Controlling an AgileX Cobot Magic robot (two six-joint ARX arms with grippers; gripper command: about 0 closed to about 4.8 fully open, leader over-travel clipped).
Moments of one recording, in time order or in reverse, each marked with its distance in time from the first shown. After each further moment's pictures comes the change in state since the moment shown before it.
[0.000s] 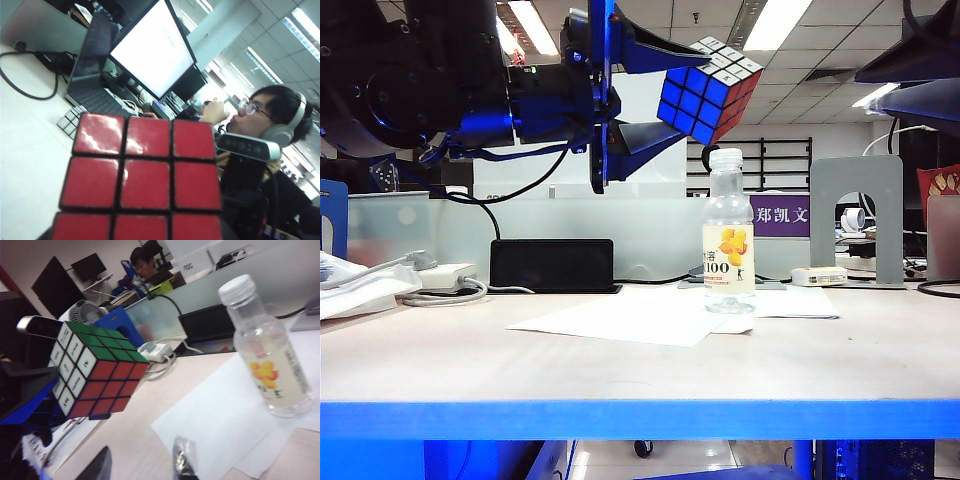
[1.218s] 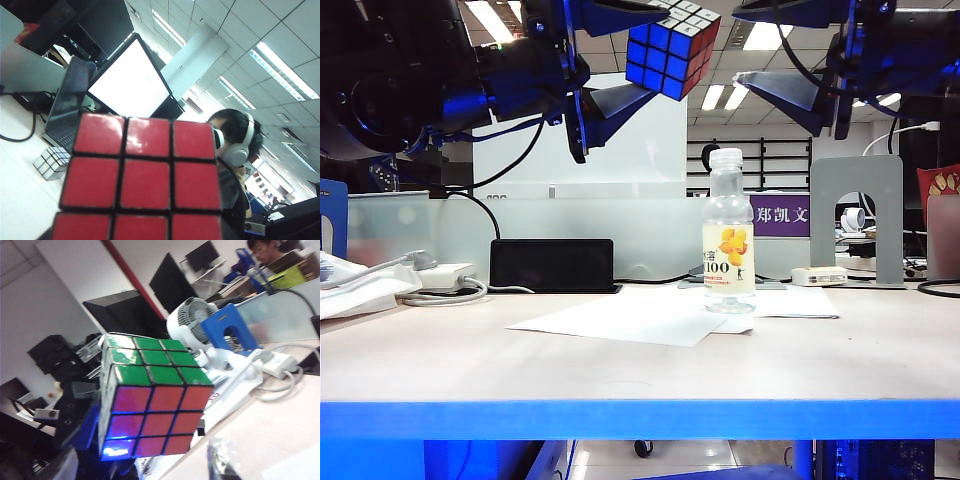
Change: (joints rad) left arm 0.063 0.000 -0.002 0.217 0.005 -0.153; right arm 0.163 0.580 0.333 0.585 -0.205 0.368
